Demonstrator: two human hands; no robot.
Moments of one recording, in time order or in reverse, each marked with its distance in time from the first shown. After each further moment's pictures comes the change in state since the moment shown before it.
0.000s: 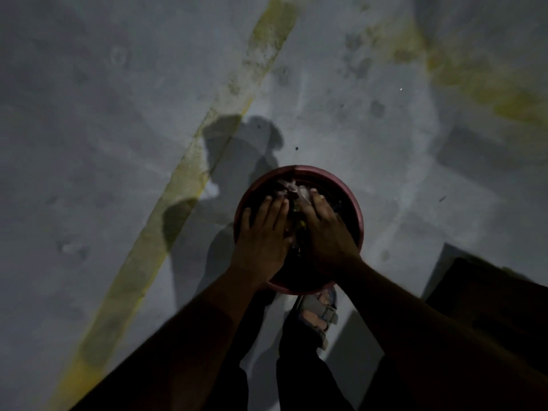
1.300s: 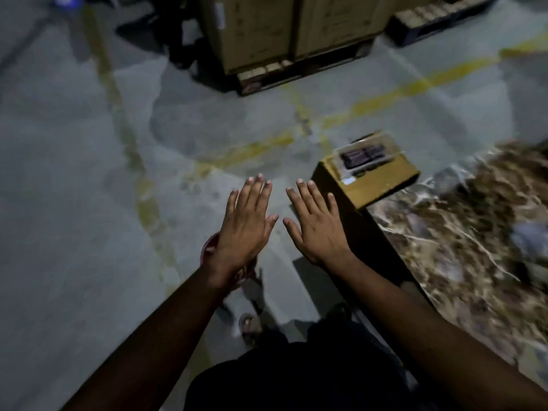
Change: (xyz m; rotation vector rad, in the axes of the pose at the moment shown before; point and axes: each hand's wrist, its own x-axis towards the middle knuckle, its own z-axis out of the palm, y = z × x) left_hand -0.296 0.166 -0.501 0.164 0.284 0.954; right_hand -0.513 -0.283 -0.288 -0.044 0.785 0.724
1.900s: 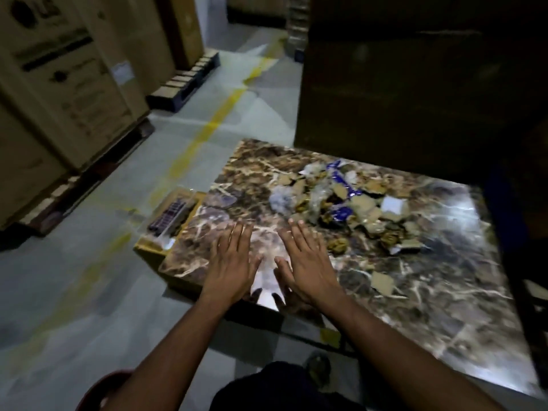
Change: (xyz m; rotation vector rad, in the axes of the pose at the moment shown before) left_hand 0.023 0.402 0.039 -0.031 -0.083 0.707; right_hand -0.309 0.263 -0.062 0.075 0.255 0.770
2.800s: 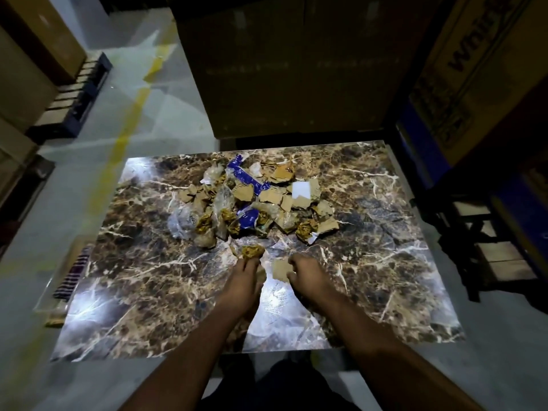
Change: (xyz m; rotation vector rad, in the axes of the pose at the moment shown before) left_hand 0.090 0.183 0.127 -0.308 -0.465 0.192; right_hand -0.046 0.220 0.030 0.444 -0.092 0.572
